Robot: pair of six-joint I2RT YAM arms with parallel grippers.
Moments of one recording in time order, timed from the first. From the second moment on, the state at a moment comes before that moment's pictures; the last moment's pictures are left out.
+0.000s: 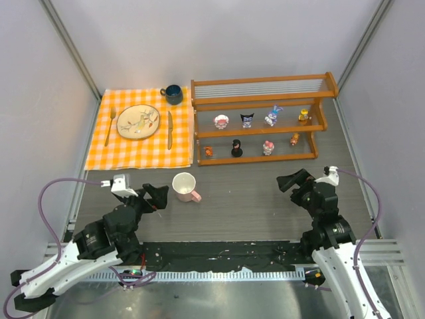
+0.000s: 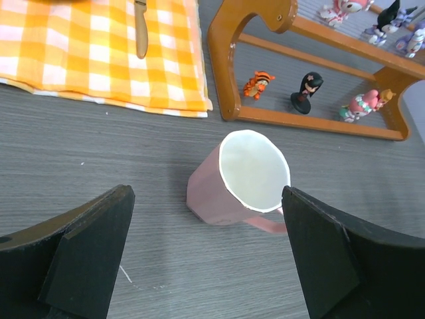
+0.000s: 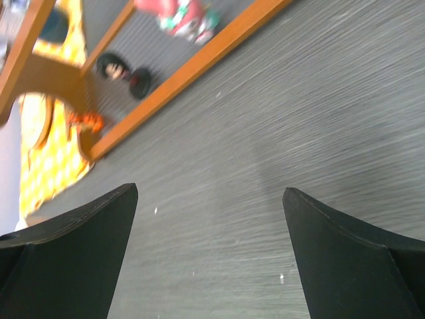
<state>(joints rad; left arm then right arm) -1.05 0.15 0.41 -0.58 -0.80 -0.70 0.19 0.29 0.32 -0.50 0.10 0.84</state>
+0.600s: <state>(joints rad) -1.05 0.11 0.41 -0.62 -0.83 -0.74 0.19 0.36 0.23 -0.41 -0.29 0.75</state>
